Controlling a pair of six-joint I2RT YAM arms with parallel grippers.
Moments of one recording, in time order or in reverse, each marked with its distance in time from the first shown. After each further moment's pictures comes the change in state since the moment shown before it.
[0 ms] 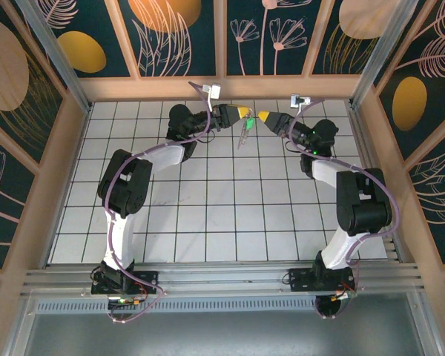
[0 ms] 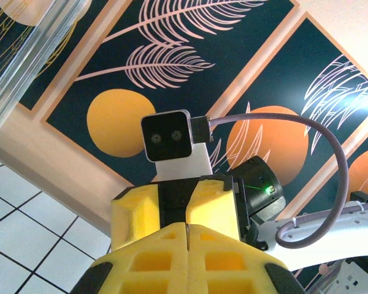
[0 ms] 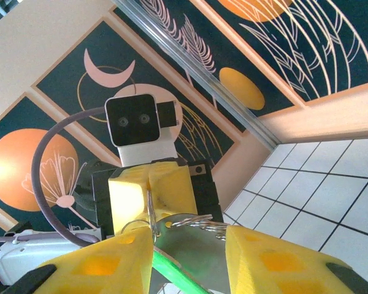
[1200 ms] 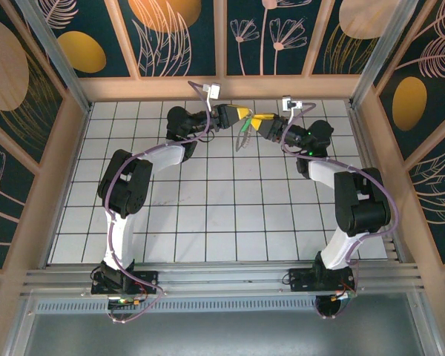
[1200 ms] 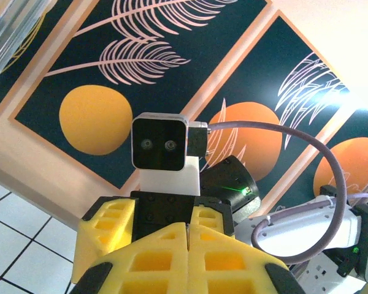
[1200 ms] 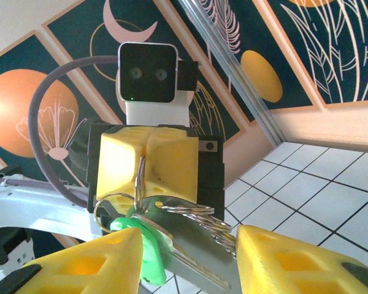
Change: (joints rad) left arm -0.005 0.000 0.000 0.097 0.050 -0.101; right arm 0.032 0.000 0.001 0.015 -0.077 -0.198
